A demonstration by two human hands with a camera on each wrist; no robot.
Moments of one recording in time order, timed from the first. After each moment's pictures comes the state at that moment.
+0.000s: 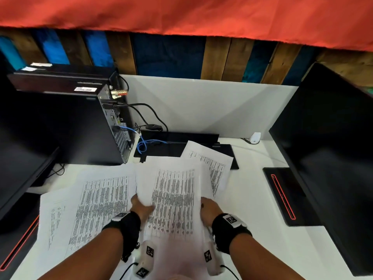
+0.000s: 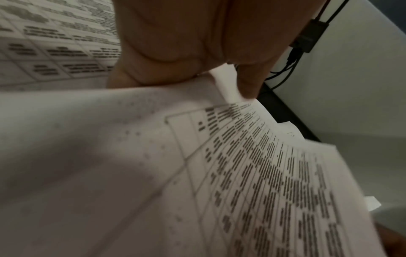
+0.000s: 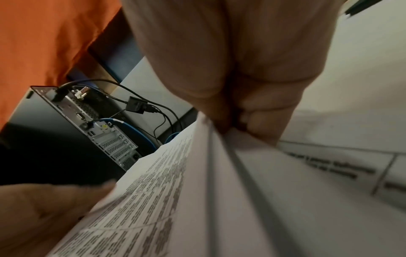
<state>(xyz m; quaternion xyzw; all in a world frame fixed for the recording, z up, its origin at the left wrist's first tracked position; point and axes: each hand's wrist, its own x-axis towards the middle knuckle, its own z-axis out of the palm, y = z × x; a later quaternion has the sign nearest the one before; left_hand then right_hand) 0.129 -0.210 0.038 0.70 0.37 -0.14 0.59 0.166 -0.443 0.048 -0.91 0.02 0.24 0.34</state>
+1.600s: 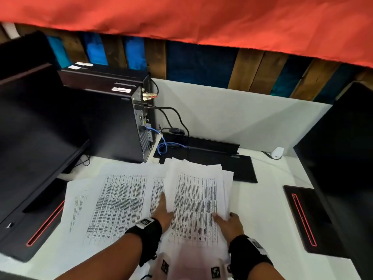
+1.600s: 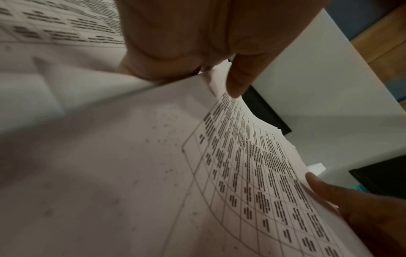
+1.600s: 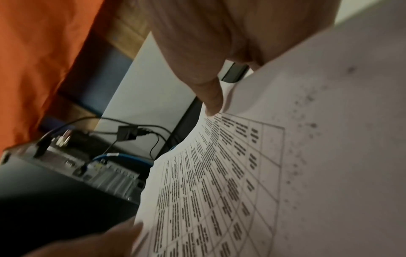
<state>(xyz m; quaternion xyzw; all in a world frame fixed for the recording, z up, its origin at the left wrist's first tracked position) 0.114 -0.233 0.071 0.76 0.25 -0.21 0.56 0.156 -0.451 0.039 -0.81 0.22 0.21 0.51</state>
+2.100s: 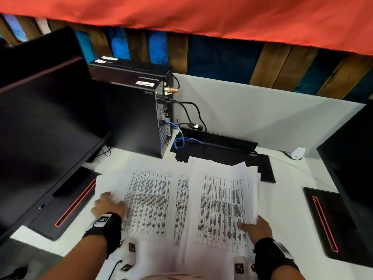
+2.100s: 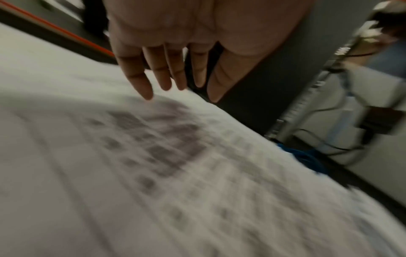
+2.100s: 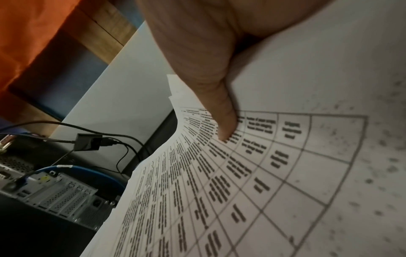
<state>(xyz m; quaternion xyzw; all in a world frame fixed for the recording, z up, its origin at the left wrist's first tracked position) 0.050 -0.086 0.077 0.77 0.56 -0.03 0.30 0.146 -0.478 0.068 -0.84 0.22 0.20 0.46</state>
